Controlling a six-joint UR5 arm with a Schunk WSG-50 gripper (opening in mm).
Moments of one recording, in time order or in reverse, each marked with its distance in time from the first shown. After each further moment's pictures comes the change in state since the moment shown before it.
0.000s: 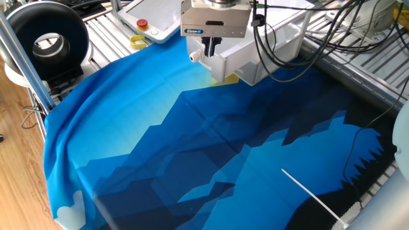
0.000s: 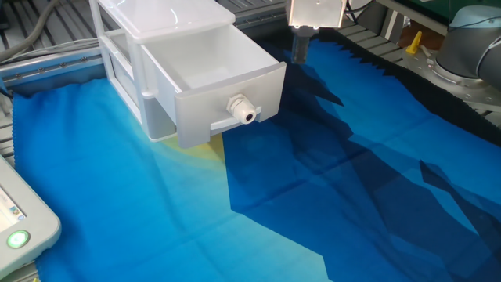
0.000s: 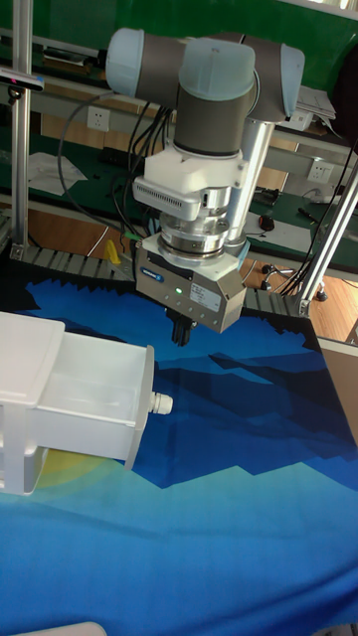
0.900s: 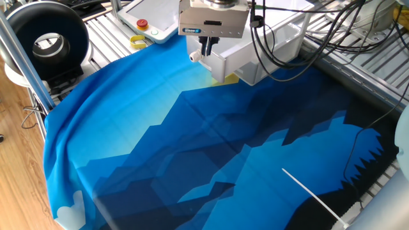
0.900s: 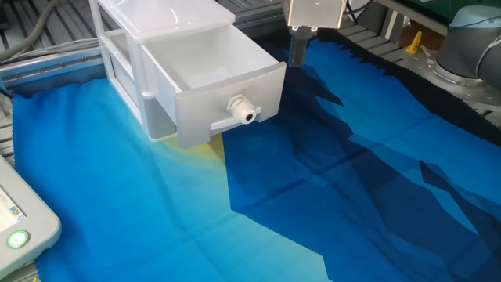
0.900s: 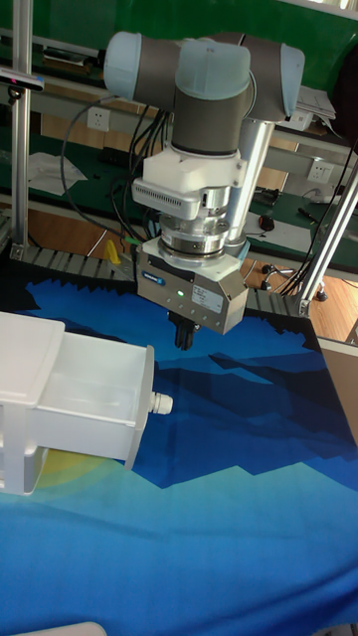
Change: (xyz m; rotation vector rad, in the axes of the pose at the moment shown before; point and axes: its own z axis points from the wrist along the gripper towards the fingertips) arm -0.004 0.006 0.001 -0.027 -0.017 -0.036
